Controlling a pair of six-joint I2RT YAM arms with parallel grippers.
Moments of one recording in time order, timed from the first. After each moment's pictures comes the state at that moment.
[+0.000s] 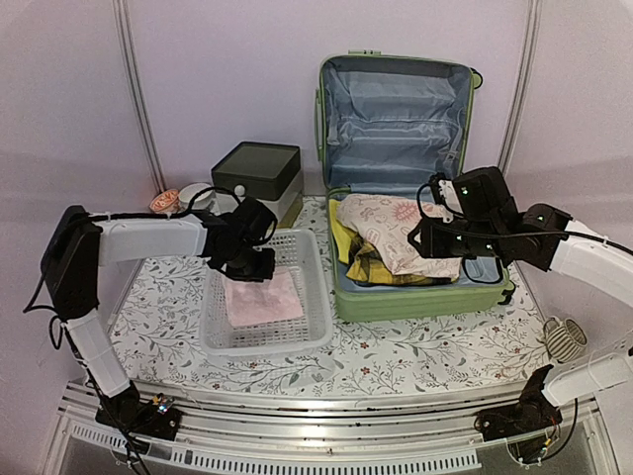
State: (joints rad) left arm -0.69 1.76 1.24 -0.53 -0.20 -0.56; right arm 0.77 1.22 1.14 -0.56 0.21 0.48
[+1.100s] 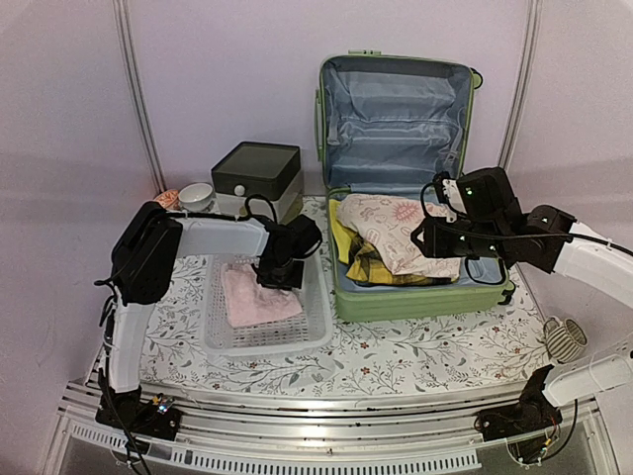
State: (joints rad) left arm -0.76 2.20 1.63 -0.73 -0.38 -0.67; right arm 0.77 1.20 1.12 -0.56 0.23 0.48
